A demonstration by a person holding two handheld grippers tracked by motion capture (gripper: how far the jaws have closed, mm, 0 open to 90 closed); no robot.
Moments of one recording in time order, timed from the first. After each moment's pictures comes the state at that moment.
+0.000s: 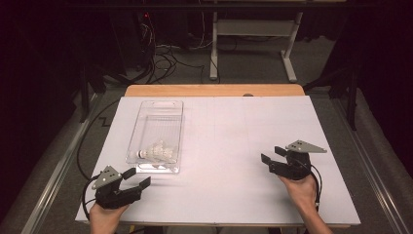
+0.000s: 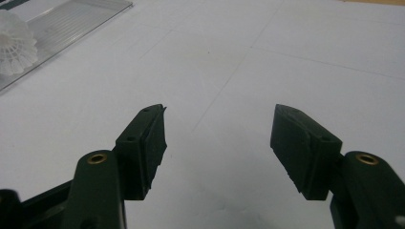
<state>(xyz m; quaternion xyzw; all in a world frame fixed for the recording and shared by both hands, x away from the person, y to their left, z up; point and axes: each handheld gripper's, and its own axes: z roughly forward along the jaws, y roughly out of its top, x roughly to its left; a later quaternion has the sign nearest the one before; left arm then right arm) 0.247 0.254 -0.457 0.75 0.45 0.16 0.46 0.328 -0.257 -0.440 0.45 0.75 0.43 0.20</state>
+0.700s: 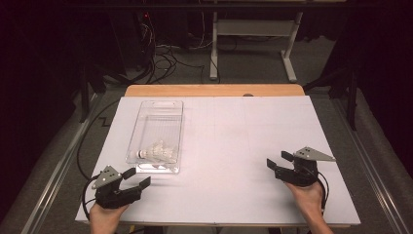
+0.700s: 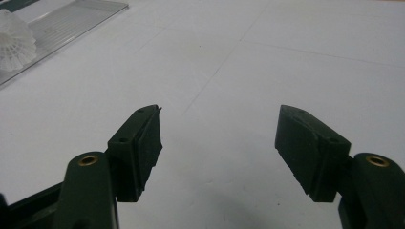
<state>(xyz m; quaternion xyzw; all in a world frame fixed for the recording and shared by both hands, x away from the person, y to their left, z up) 0.247 0.254 -0.457 0.75 0.45 0.16 0.46 0.314 -0.274 -0.449 0.46 0.74 0.45 0.21</state>
